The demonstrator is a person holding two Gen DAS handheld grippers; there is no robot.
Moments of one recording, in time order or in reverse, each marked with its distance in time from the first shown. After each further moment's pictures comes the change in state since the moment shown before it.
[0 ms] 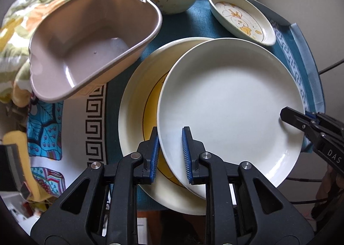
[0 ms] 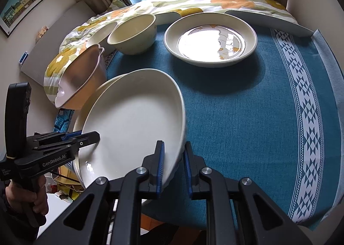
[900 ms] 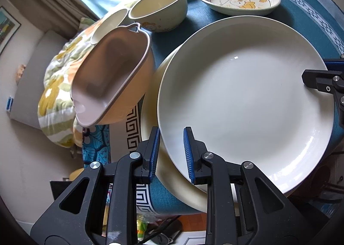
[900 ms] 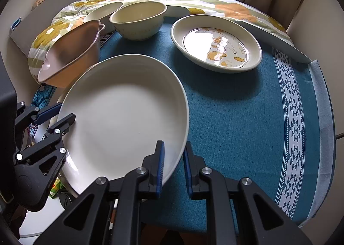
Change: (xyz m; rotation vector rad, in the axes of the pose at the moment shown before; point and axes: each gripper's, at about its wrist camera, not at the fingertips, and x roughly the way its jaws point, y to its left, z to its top) left arm 0.000 -0.051 -0.016 0.294 -0.113 0.459; right arm 0.017 0.031 0.000 -0.170 0.031 -0.191
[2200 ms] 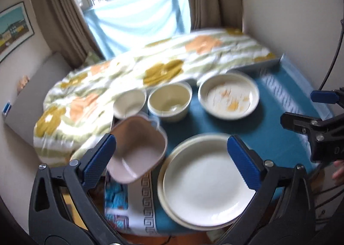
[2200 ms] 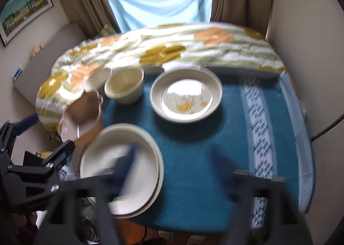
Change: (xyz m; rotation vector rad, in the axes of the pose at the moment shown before) left arm -0.141 0.050 0.060 -0.142 -0.387 -0.105; right arm -0.119 -0.071 0.032 0.196 -0.267 0.037
